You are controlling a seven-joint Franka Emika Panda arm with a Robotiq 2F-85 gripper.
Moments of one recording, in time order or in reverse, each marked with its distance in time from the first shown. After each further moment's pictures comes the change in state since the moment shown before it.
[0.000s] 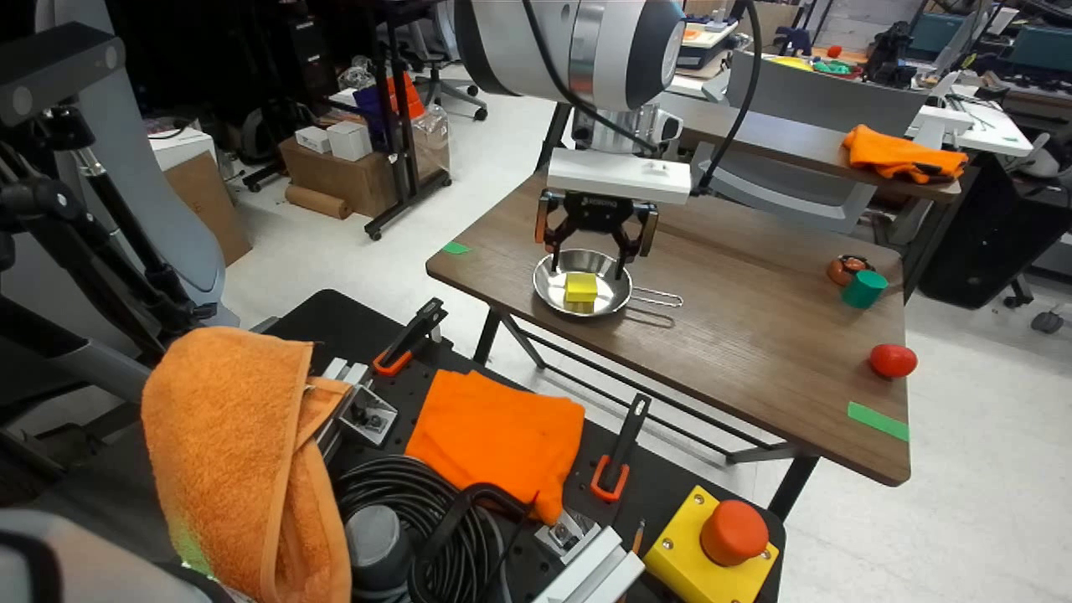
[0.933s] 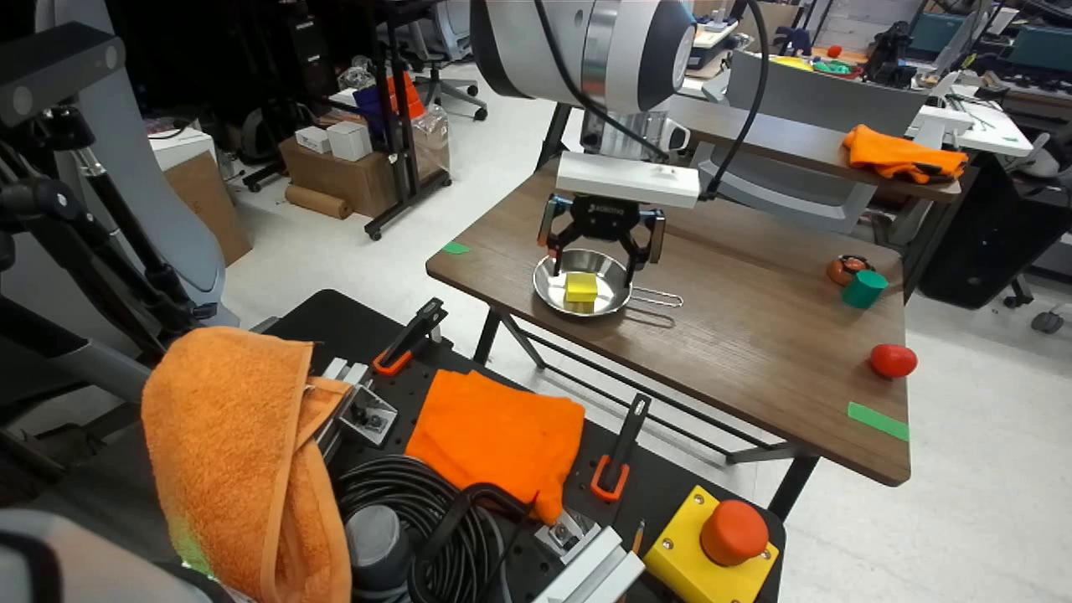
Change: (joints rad) arm -0.002 0.032 -0.012 0.045 0.000 -0.074 0.001
